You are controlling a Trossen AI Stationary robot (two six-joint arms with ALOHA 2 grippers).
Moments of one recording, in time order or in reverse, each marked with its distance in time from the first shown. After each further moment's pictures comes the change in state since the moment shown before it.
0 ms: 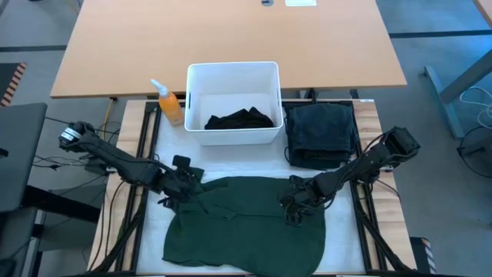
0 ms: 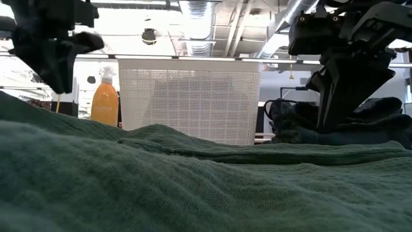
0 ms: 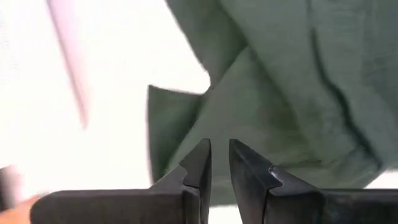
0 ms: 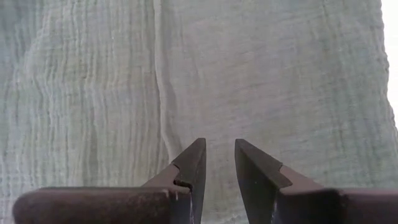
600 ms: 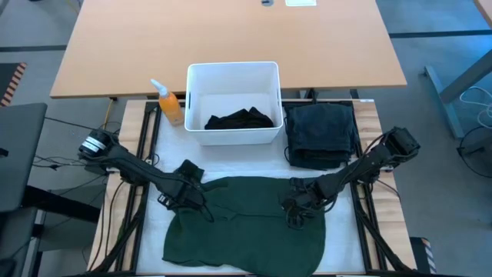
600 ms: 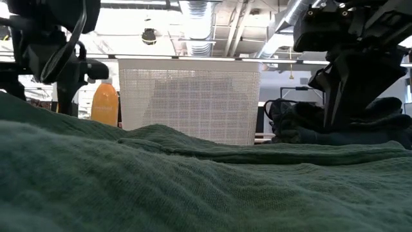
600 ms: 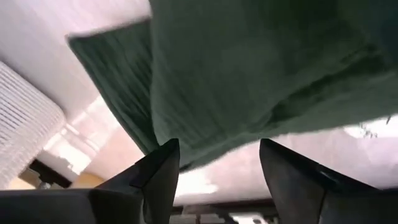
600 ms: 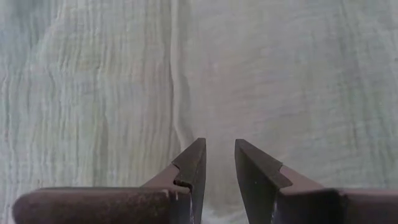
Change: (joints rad) left arm 0.013 0.337 0.056 -0.226 -0.006 0.269; right arm 0.029 0.000 0.000 0.002 0.001 -0.012
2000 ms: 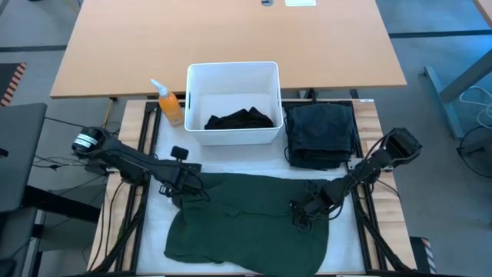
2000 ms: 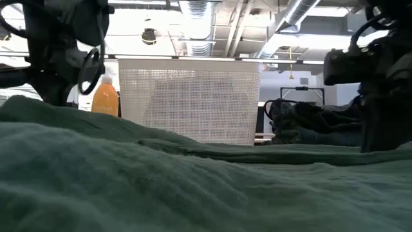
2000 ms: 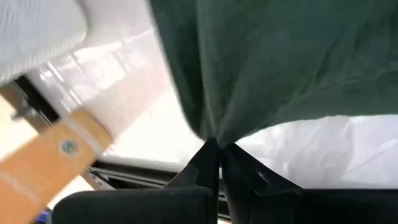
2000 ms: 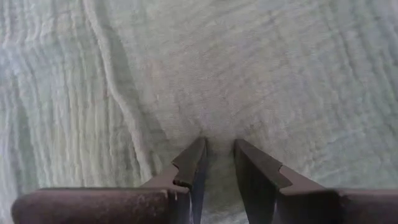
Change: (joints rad) left arm 0.141 -0.109 -0.069 -0.085 -0.094 -0.215; right arm 0.098 0.001 -0.158 0.008 0.080 0.341
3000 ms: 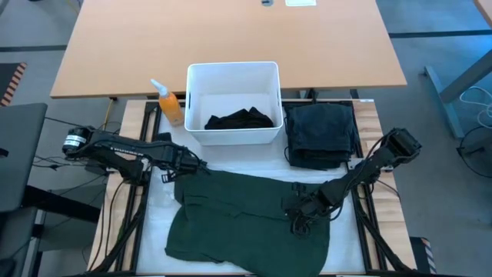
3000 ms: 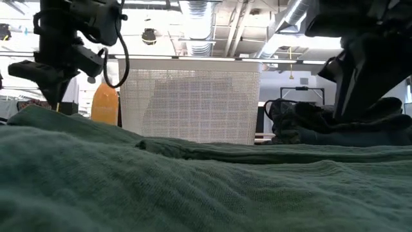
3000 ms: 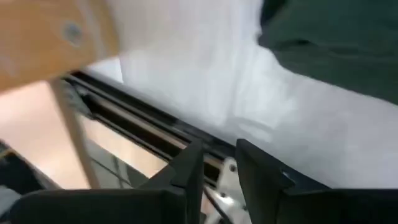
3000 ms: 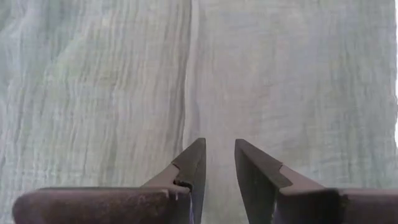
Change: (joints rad) left arm 0.222 -0.138 0.001 -0.075 -0.012 -0.258; right arm -0.011 -0.002 0.181 -0.029 0.010 -0.279
